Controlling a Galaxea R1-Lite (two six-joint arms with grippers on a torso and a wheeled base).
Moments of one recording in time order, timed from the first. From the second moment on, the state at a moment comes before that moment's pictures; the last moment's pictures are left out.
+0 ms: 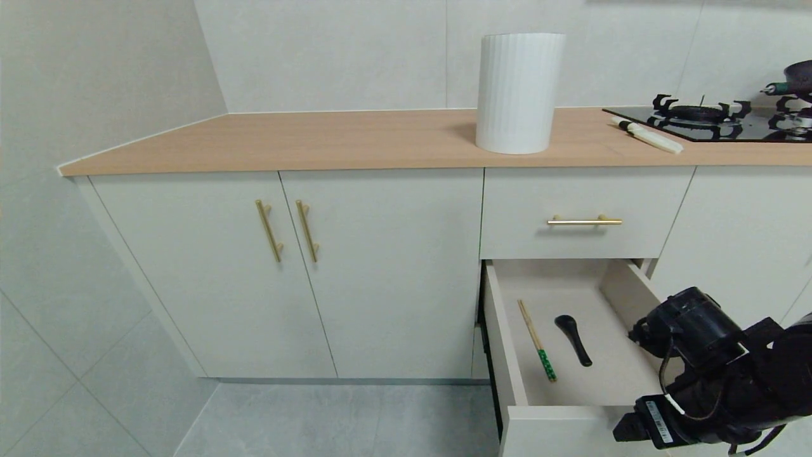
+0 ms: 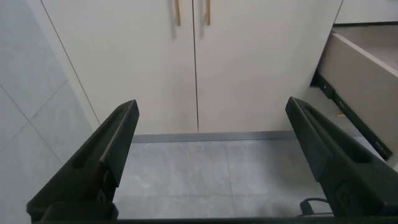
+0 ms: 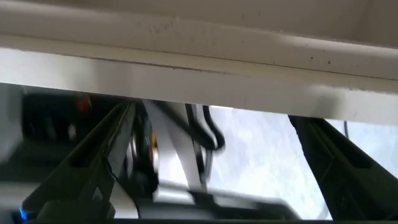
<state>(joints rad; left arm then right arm) 0.00 0.00 0.00 0.00 -0.03 0.01 0.39 1.70 -0.70 0.22 -0.12 0.29</state>
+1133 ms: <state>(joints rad) 0.00 0.00 0.00 0.00 -0.03 0.01 0.27 2.02 -0.85 -0.38 -0.14 0.23</state>
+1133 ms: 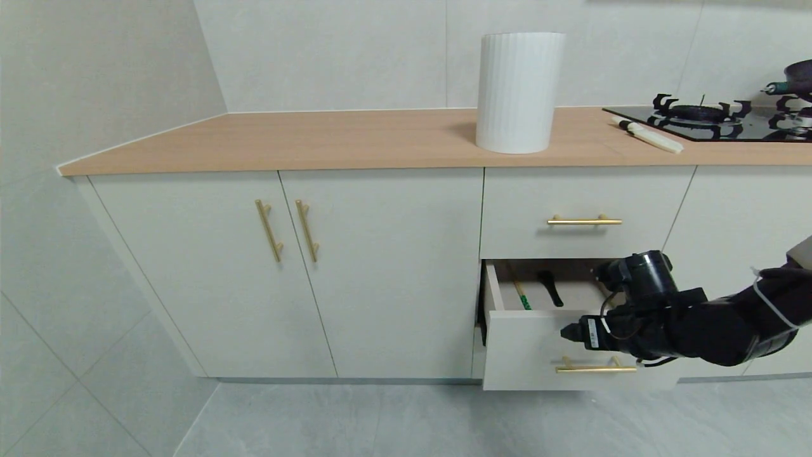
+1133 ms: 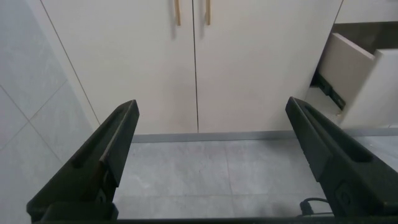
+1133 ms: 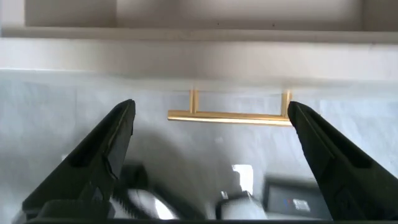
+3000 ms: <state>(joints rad) 0.00 0.00 0.00 0.00 -0.03 0.01 0.13 2.50 -1.18 -1.00 -0.27 0.48</state>
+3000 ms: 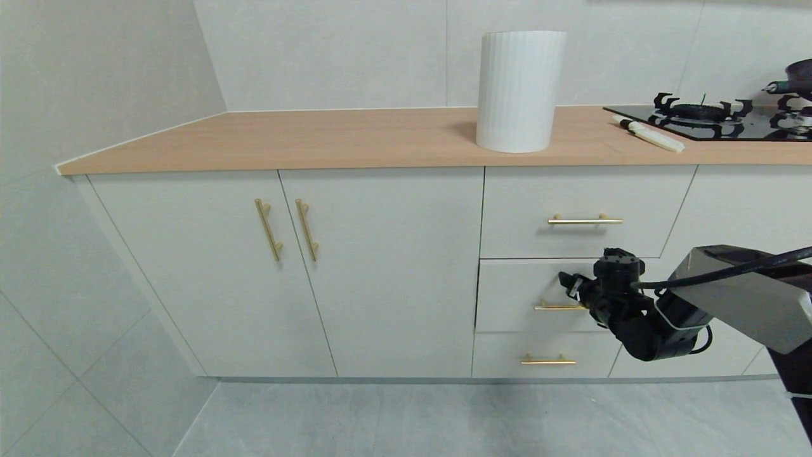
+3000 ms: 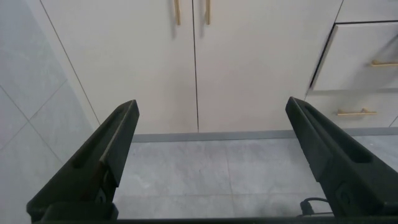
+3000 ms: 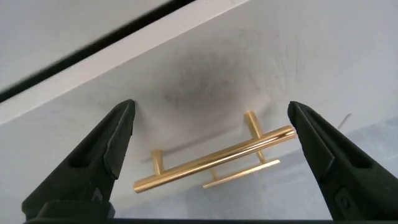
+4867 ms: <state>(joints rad) 0.00 0.00 0.00 0.00 -0.03 0.01 0.20 1.22 -0.44 -0.69 -0.37 0.17</state>
